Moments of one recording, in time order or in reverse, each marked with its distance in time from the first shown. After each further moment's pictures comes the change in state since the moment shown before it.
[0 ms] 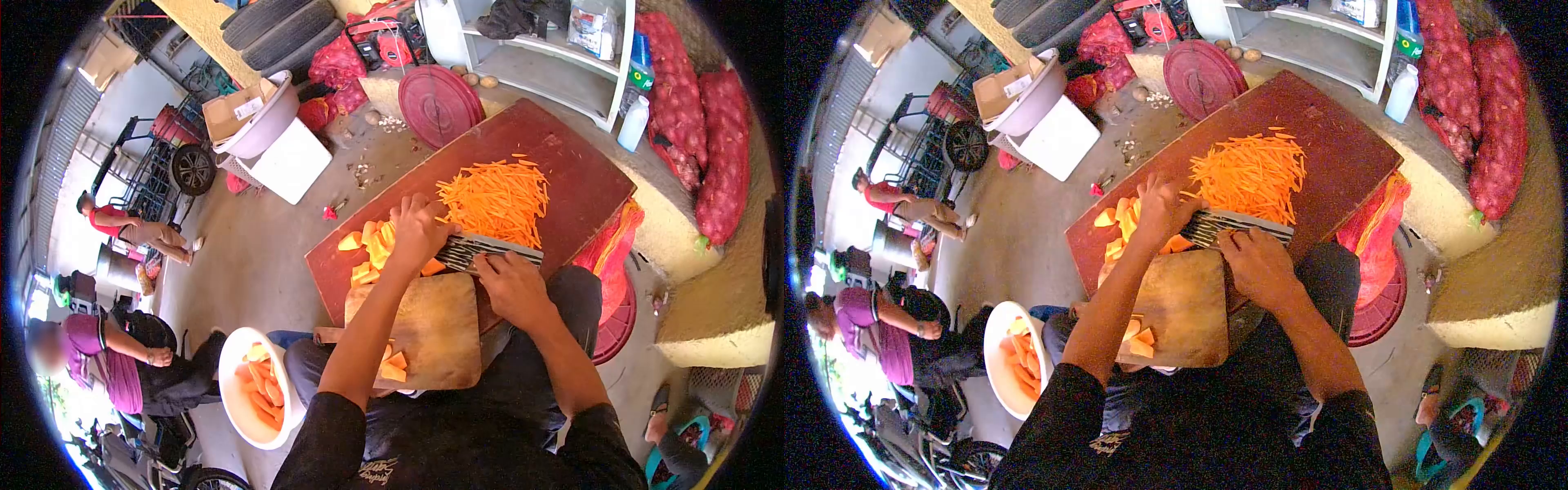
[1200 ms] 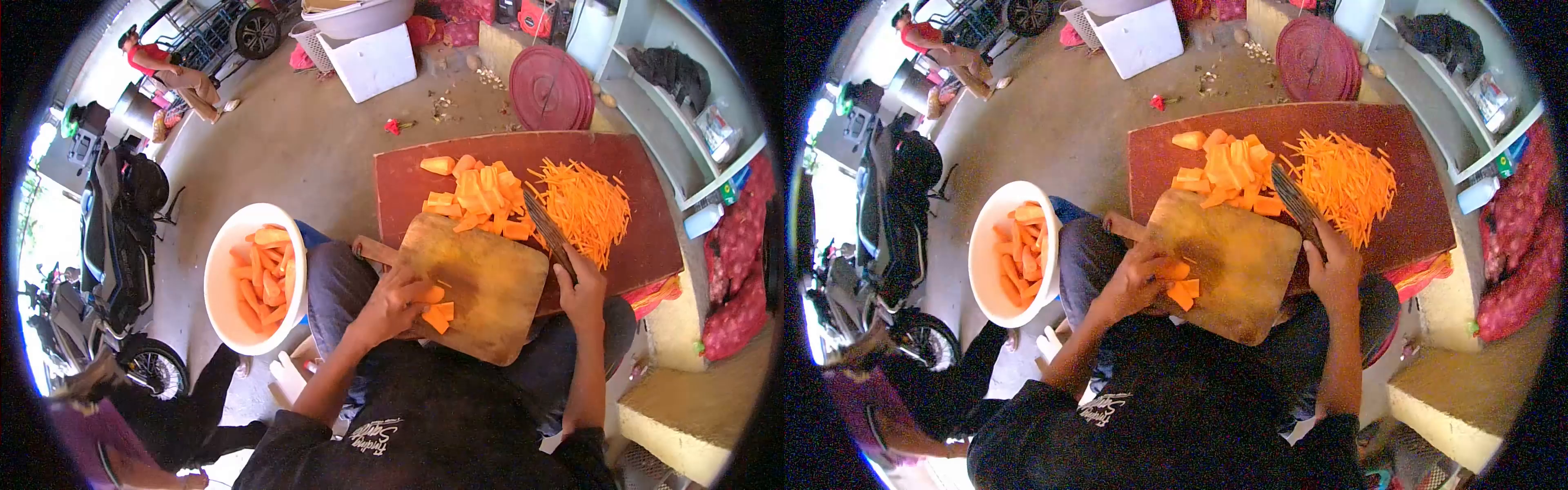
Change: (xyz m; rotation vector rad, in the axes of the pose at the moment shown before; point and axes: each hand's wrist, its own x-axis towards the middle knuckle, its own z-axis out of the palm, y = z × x) left_hand -0.274 -0.023 -0.138 -0.392 -0.125 -0.287; right_hand 0.012 -0.012 0.008 0.344 0.003 0.128
